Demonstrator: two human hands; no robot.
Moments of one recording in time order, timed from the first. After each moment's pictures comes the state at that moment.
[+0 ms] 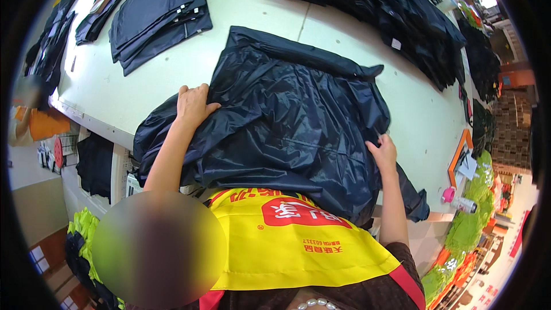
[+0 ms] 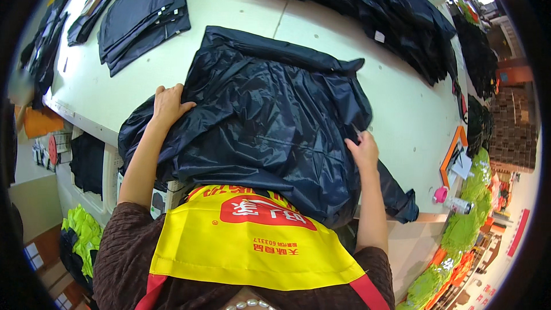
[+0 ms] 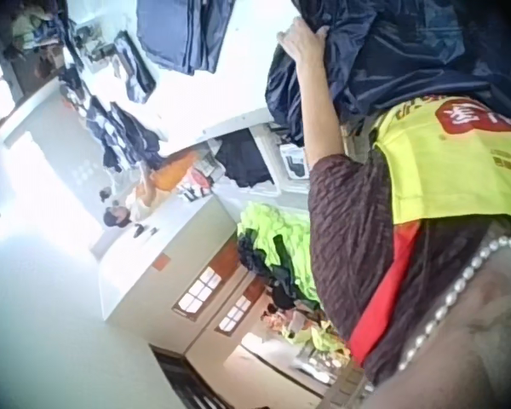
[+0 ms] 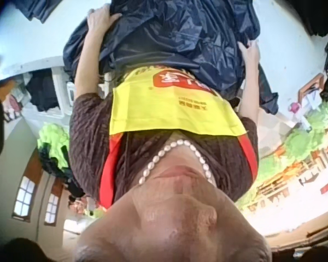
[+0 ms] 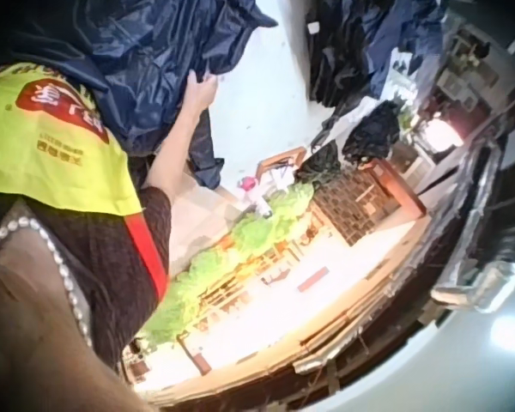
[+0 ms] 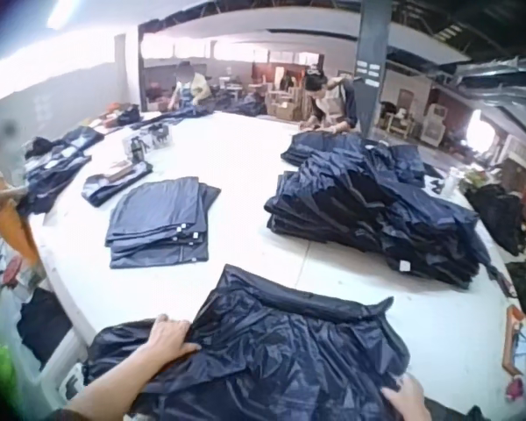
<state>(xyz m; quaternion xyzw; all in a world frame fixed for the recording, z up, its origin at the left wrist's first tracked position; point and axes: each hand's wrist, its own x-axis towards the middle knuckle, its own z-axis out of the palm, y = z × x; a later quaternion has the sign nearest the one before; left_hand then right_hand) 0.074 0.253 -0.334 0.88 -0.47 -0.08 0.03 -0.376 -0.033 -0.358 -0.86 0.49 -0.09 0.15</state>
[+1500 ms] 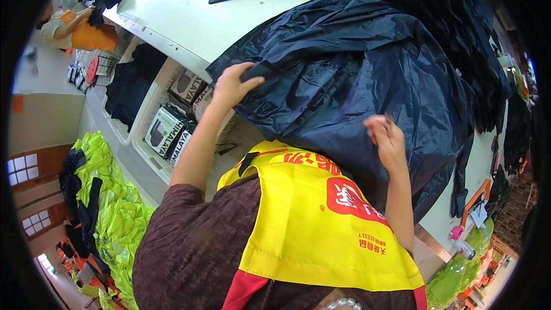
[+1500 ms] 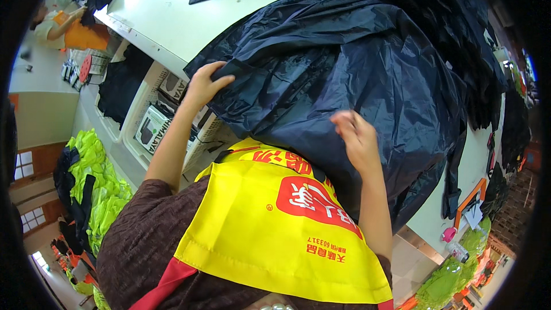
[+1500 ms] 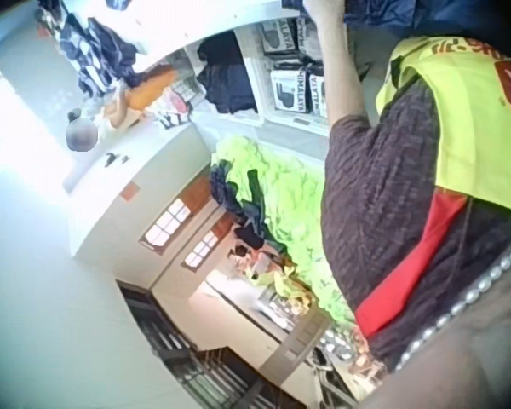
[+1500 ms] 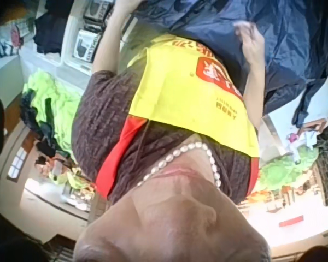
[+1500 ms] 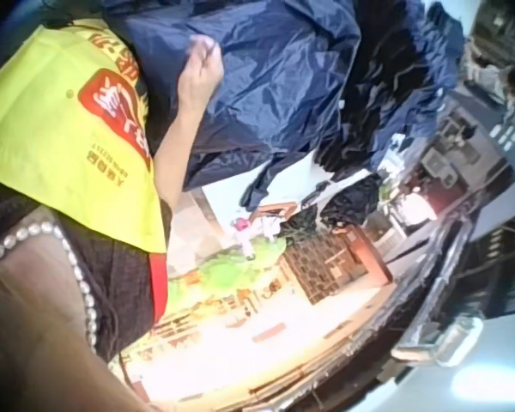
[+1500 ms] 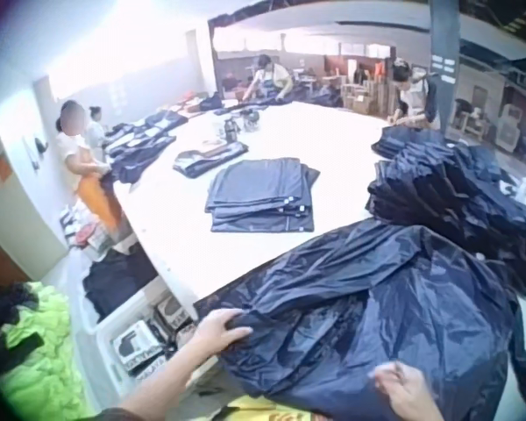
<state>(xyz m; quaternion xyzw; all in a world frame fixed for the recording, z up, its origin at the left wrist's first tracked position) 0.024 0.415 -0.340 0.90 -0.31 -0.03 0.30 -0.242 0.142 -0.253 -0.77 0.19 -0.07 0.60</state>
